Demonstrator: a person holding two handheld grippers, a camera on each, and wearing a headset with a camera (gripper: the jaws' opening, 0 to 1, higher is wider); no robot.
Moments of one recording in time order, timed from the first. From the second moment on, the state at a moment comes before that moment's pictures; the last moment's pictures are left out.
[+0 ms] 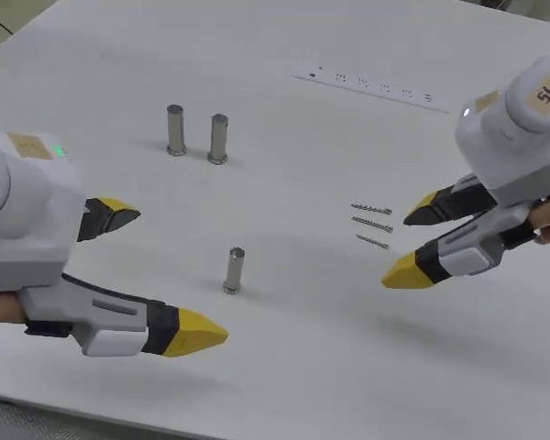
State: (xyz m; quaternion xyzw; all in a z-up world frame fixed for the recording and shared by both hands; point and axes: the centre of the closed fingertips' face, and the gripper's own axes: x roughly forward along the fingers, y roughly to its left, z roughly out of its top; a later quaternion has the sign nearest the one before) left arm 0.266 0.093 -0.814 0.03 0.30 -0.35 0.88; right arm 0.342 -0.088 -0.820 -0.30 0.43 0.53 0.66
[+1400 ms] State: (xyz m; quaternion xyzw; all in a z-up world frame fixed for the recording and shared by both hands) left arm 0.248 0.082 -0.813 0.01 0.31 -0.38 0.87; right arm 0.380 -0.086 -0.866 -0.36 0.45 0.54 0.61
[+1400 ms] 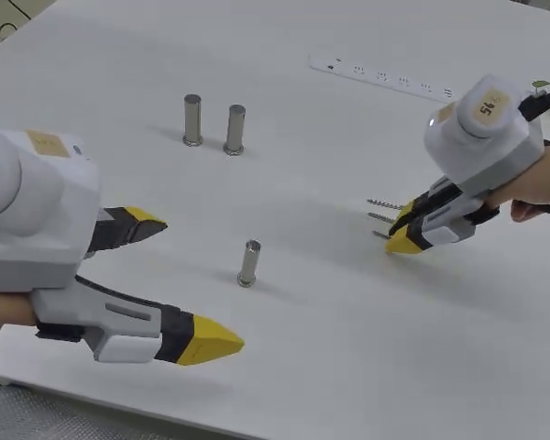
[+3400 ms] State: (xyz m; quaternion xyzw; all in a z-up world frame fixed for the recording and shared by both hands) left arm 0.263 0.077 -0.805 0.02 0.30 -0.39 0.87; right arm 0.373 -0.078 -0.844 -0.44 0.37 0.52 0.63
